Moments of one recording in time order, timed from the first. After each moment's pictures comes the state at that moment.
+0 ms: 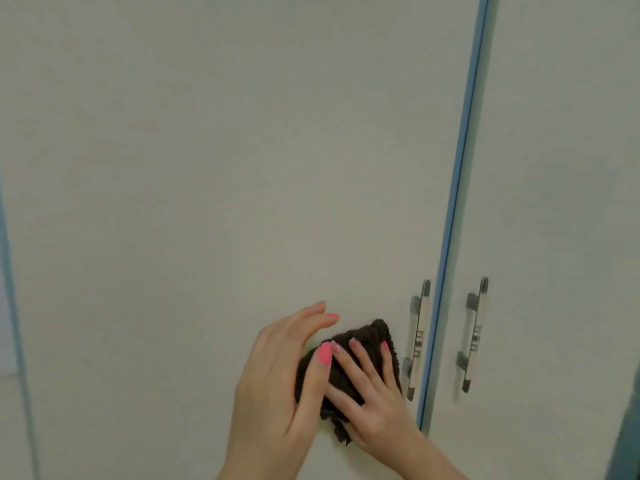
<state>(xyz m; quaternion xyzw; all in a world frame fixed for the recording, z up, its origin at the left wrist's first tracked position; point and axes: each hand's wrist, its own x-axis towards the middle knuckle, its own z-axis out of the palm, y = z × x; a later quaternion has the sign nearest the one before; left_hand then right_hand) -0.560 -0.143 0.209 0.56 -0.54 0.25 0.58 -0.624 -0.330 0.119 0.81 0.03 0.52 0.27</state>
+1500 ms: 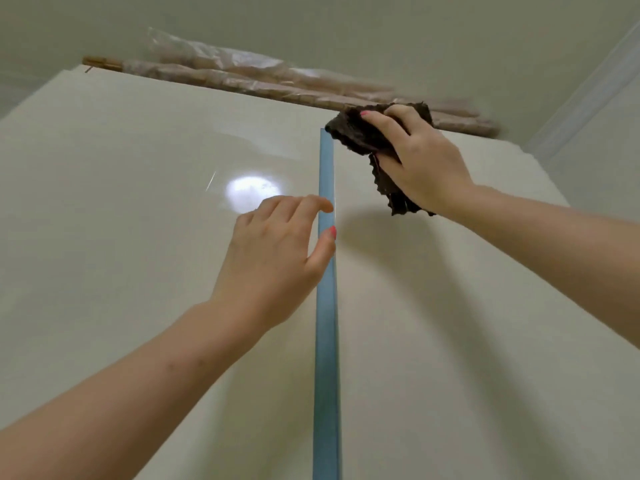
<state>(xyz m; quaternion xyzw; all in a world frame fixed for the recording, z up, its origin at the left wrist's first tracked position) -0.631 -0.296 0.668 0.49 -0.43 0.67 0.35 -0.774 -0.431 0.798 0.59 -0.02 0.71 0.38</state>
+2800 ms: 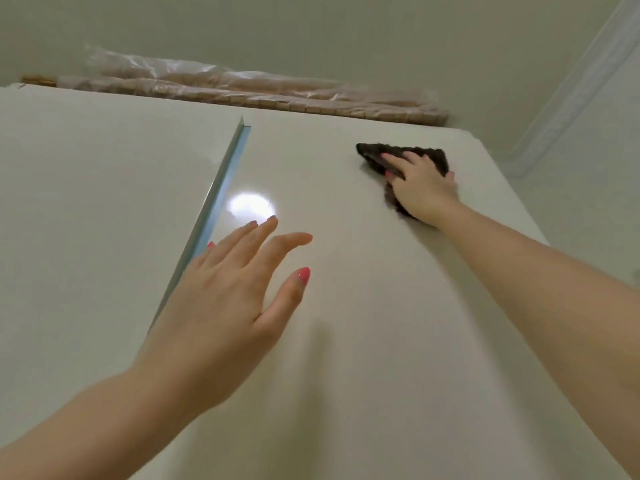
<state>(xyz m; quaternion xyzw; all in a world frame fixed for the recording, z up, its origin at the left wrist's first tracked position) -0.710 -0.389 0.620 0.53 -0.45 0.63 0.34 -0.829 -0.600 0.836 0.68 -0.15 0.70 0.16</state>
